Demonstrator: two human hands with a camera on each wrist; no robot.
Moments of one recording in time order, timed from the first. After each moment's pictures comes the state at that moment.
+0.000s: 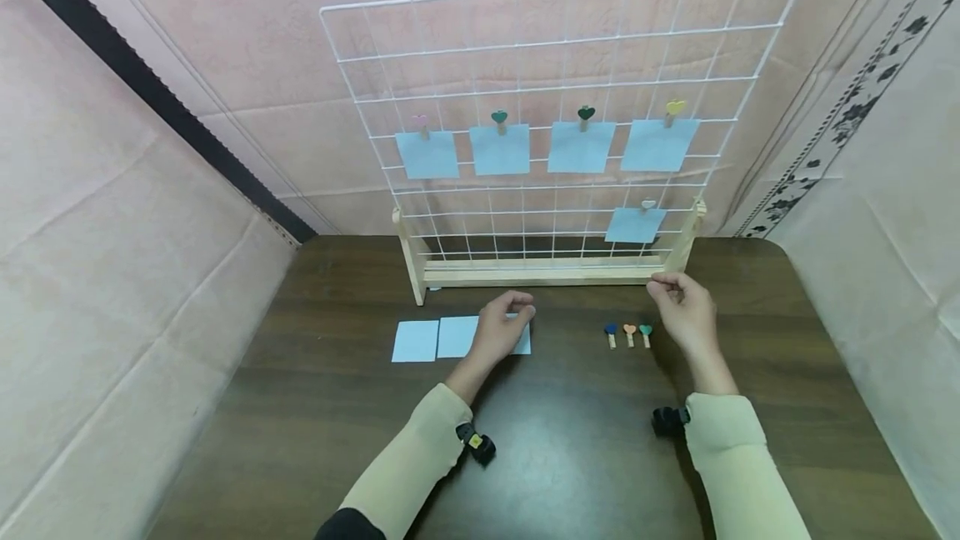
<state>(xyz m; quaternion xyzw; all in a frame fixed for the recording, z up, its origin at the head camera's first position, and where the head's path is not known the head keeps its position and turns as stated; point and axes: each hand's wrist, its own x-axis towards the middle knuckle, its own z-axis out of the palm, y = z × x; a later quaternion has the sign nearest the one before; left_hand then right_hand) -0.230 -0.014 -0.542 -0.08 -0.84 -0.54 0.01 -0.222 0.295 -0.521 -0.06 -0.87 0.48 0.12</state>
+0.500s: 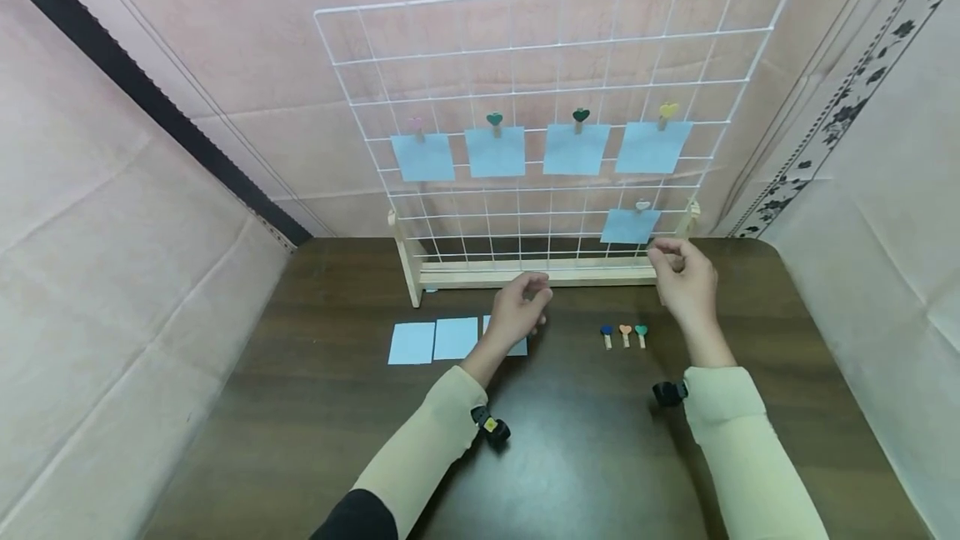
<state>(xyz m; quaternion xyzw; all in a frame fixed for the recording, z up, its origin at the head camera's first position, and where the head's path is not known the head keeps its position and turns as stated) -0.244 0.016 -0.520 -0.11 -0.79 -0.60 -0.02 -0.239 0.289 -0.478 -0.07 -0.85 0.49 0.18</state>
